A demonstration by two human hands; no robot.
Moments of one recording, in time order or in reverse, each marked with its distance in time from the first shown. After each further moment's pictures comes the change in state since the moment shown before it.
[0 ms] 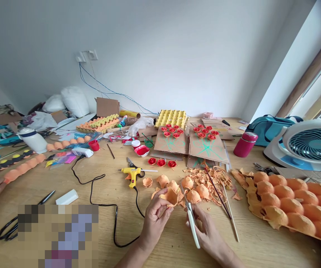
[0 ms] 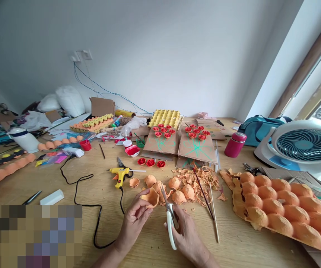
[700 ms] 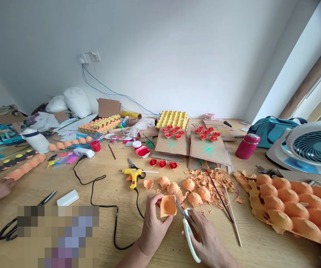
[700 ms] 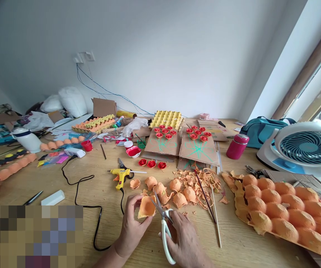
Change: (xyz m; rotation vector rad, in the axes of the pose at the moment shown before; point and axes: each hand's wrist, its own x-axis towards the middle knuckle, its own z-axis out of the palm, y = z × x) left_hand -0.005 -0.008 -0.001 0.407 0.203 0.276; right_hand -0.004 -0.013 0.004 -0.347 -0.103 -0.042
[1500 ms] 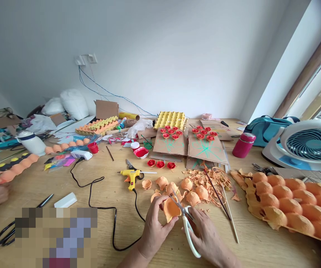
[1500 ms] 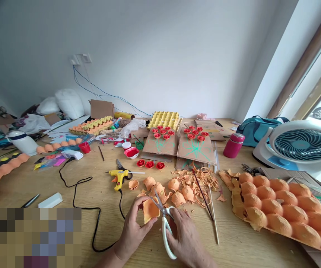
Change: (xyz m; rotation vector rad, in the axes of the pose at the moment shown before) left_hand -0.002 0.003 -0.001 0.094 -0.177 0.108; right_hand 0.000 0.010 0.001 -0.126 0.022 -0.040
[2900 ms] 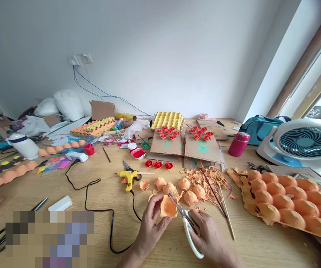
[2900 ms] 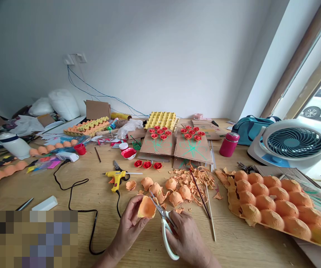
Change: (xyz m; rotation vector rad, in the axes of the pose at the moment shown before) left_hand 0.000 -0.004 -0.005 -0.598 -0.081 -0.287; right_hand 0.000 0.002 -0.010 -0.081 0.002 -0.060
